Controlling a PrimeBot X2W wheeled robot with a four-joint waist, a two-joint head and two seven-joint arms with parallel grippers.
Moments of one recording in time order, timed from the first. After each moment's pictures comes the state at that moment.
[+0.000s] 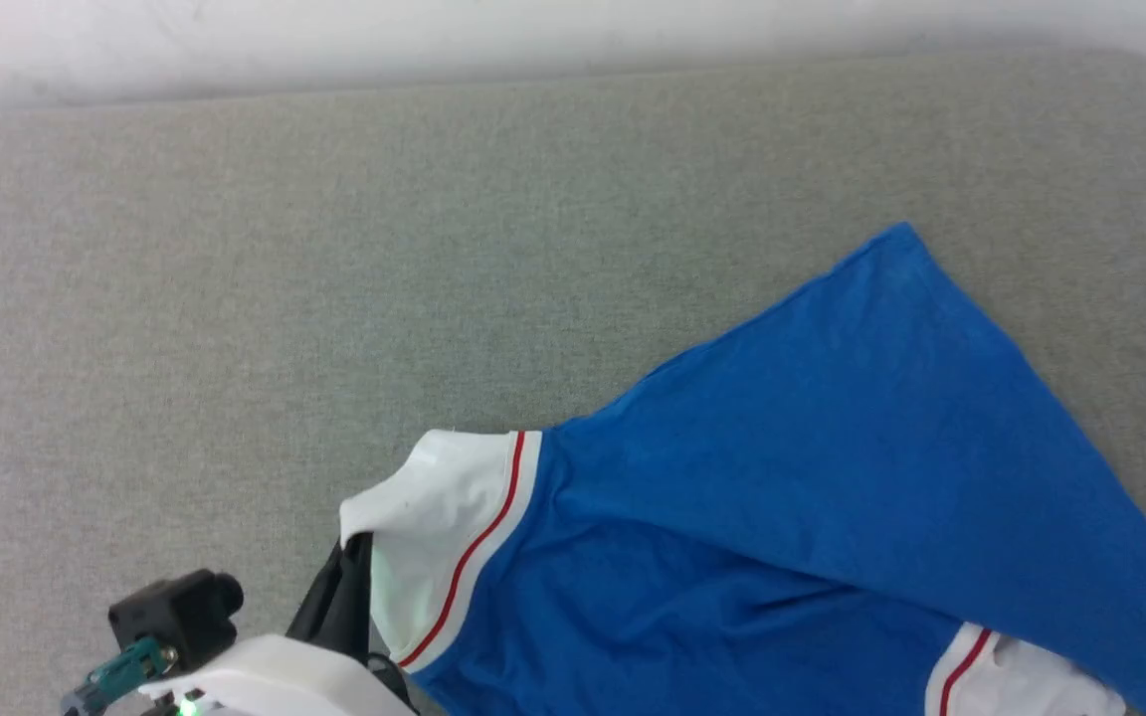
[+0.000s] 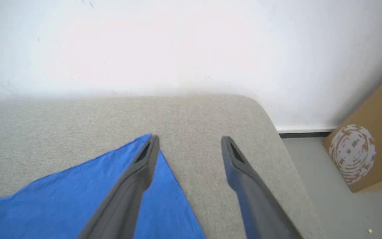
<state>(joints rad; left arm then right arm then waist) 0.23 0.21 -0.23 -0.49 -0.55 0.38 0.27 -0.08 -0.29 -0.36 -0.41 0.44 0.13 0.58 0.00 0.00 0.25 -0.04</state>
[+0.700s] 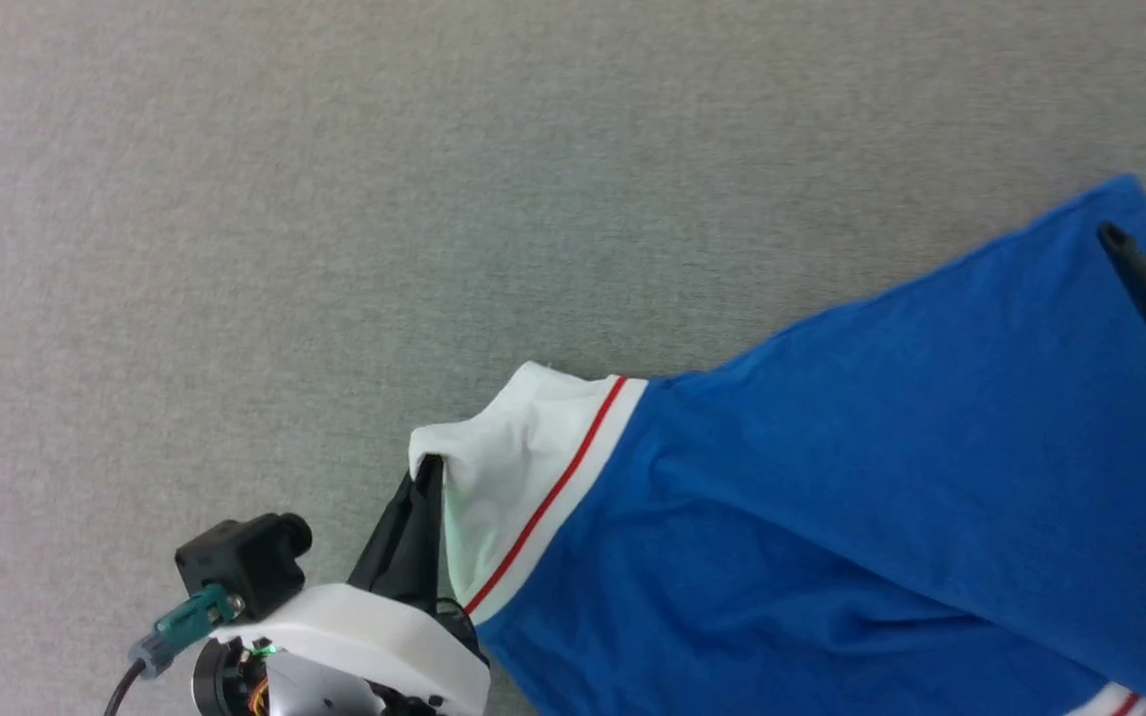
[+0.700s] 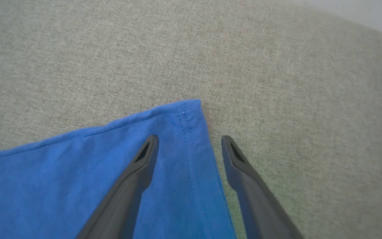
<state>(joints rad) 0.09 0.15 -0.32 -0.45 -0.53 0.35 0.22 -0.51 -0.48 0.01 0.17 0.41 0.13 0.62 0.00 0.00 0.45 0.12</state>
